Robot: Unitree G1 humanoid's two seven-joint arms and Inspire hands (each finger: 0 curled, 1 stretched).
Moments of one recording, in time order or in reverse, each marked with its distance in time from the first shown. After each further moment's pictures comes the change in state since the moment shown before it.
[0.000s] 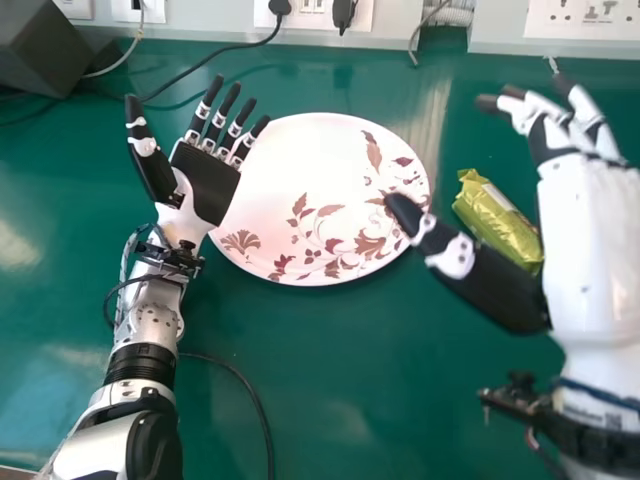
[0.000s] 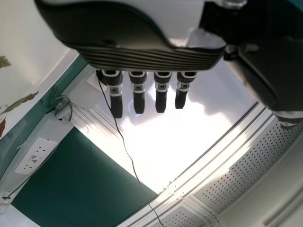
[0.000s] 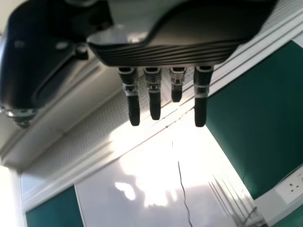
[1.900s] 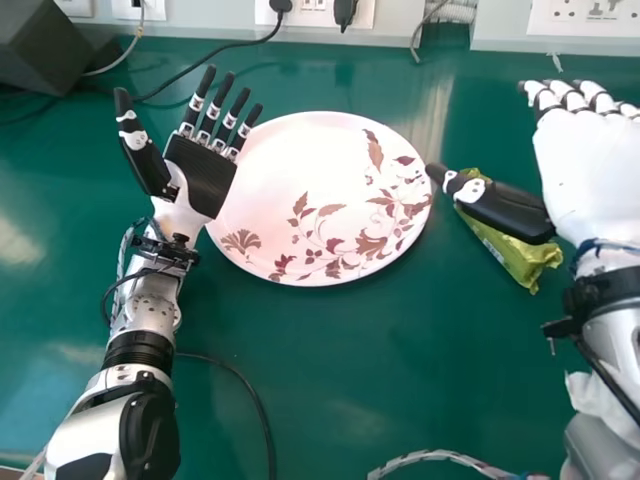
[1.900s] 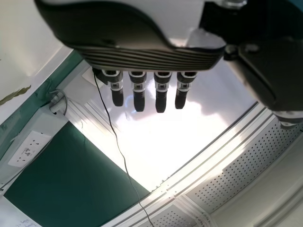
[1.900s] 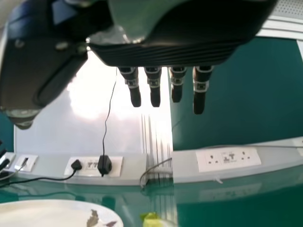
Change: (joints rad) left arm -0.065 0.019 0.062 0.099 -0.008 0.012 -0.059; right arm -0.403 -0.151 -0.155 0.145 -0.375 0.089 0.654
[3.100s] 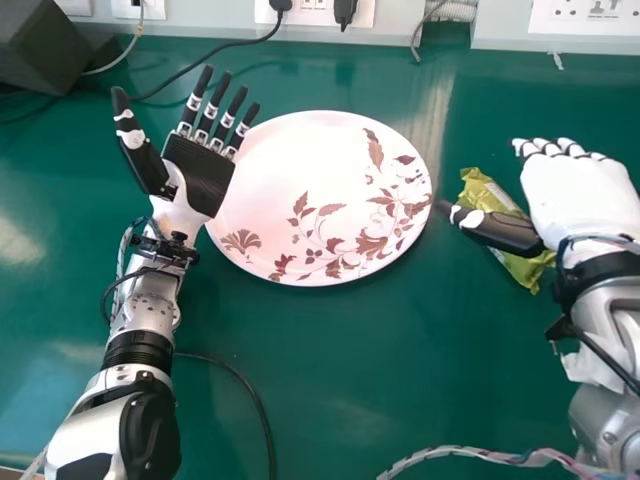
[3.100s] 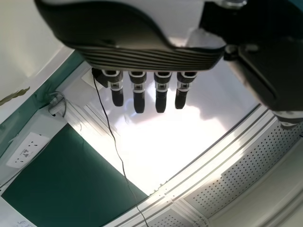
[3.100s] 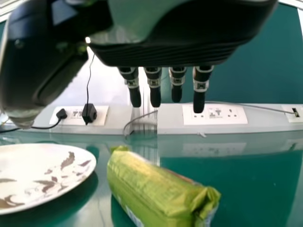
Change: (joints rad) left arm 0.001 -0.006 0.018 -0.019 -0.002 0.022 0.013; right arm 0.047 -0.153 0.029 0.215 0.052 0.090 -0.031
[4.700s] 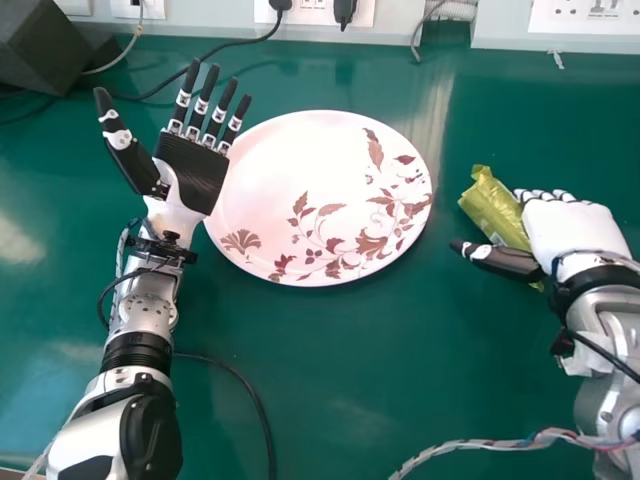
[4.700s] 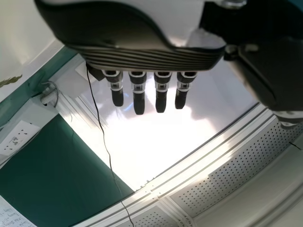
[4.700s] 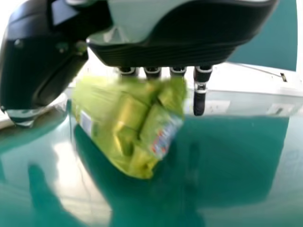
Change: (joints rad) left arm 0.009 -0.005 0.025 -0.031 -0.069 0.055 -0.021; right arm 0.058 -0.163 0.073 0.257 0.114 0.121 -0.135
